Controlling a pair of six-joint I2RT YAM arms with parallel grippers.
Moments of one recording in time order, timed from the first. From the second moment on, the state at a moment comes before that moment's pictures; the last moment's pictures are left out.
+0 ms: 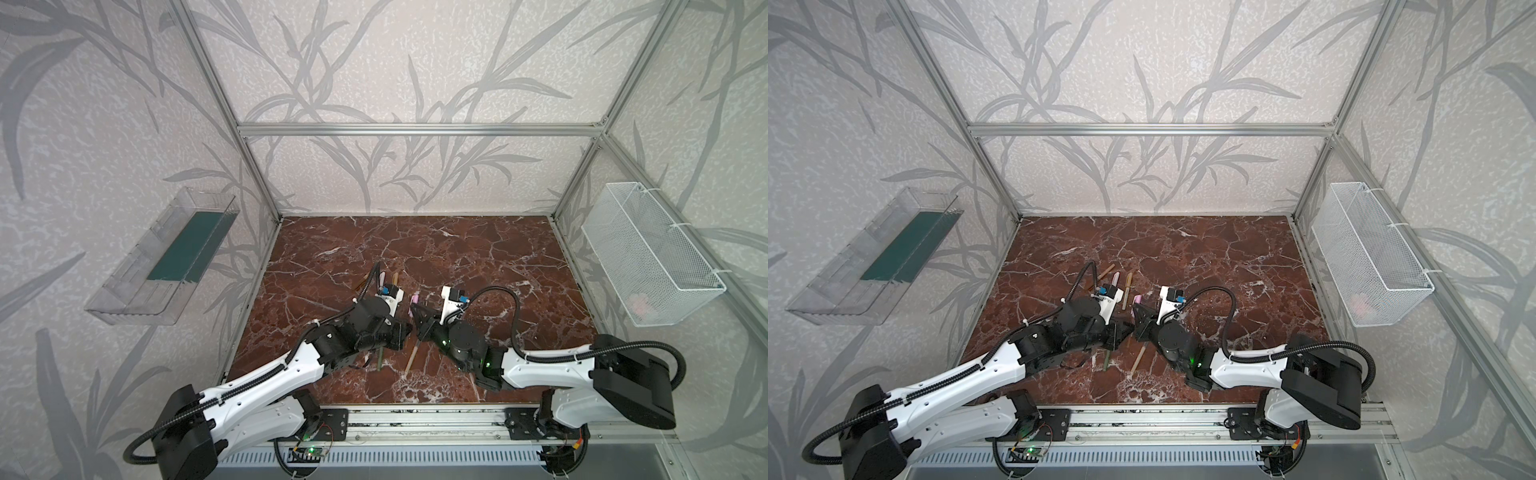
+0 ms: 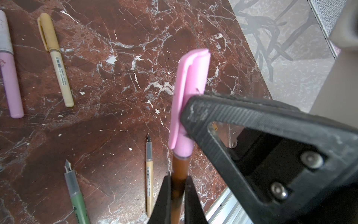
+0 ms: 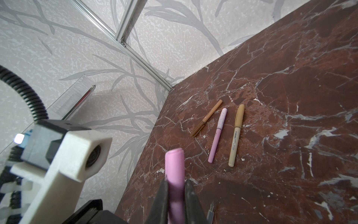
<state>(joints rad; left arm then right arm) -0.83 1.01 0.67 -0.32 0.10 -0.63 1.16 1.42 0.51 0.79 0.48 0.90</state>
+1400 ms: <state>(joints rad) -0.70 1.66 1.08 -0.42 -0.05 -0.59 1.01 0.82 0.46 -0.22 0.57 1.05</state>
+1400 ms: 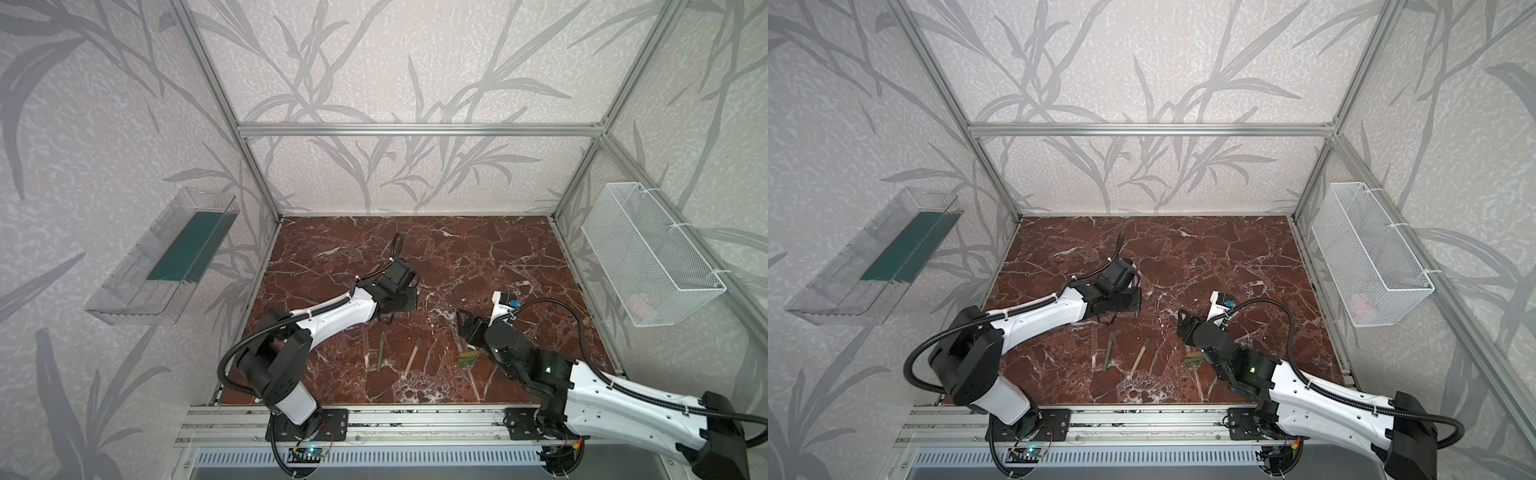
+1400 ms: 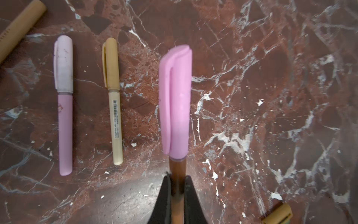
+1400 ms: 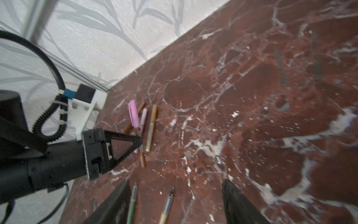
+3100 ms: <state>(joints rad) -0.72 1.19 0.95 -0.64 -0.23 -0.58 1.00 1.14 0.48 -0.48 0.34 1.52</state>
